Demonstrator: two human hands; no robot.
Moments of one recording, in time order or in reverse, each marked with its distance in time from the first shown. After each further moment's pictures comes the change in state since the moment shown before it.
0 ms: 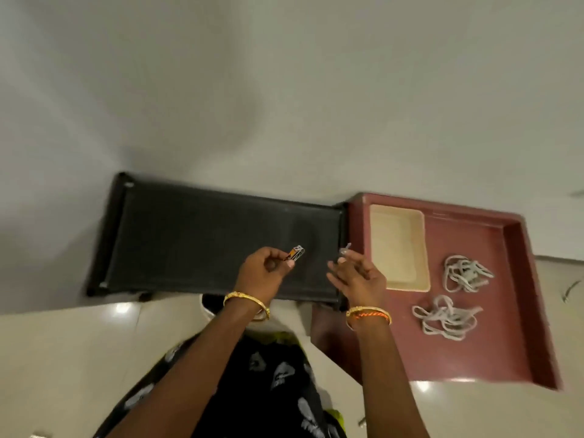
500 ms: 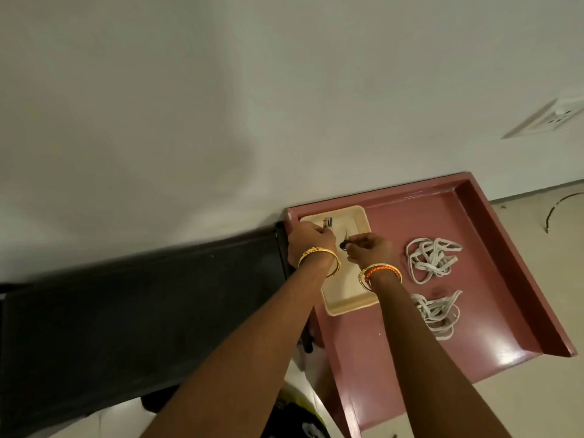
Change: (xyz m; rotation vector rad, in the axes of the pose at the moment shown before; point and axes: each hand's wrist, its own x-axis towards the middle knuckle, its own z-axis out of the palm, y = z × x) left_hand 0.099 0.085 0.237 0.366 -0.001 -0.019; right_hand 0.178 -0.036 -0.107 -0.390 0.221 -0.064
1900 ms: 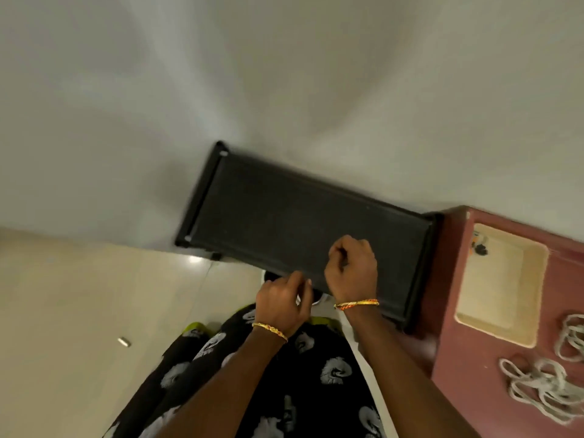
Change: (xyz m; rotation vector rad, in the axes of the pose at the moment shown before) left_hand -0.109 -0.265 -0.177 0.409 0.493 0.364; right_hand -0.214 0.019 0.175 -0.376 -0.390 -0.976
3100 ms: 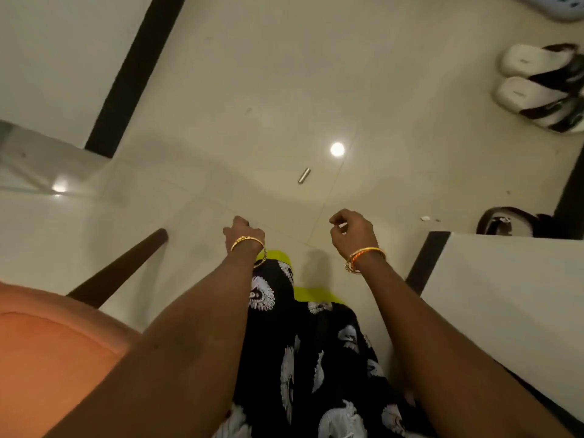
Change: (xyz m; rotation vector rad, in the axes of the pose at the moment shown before) left_hand -0.303 -0.426 0.051 -0.965 0.580 -2.298; right_hand -0.235 -0.143 0.512 -0.511 -1.616 -0.792
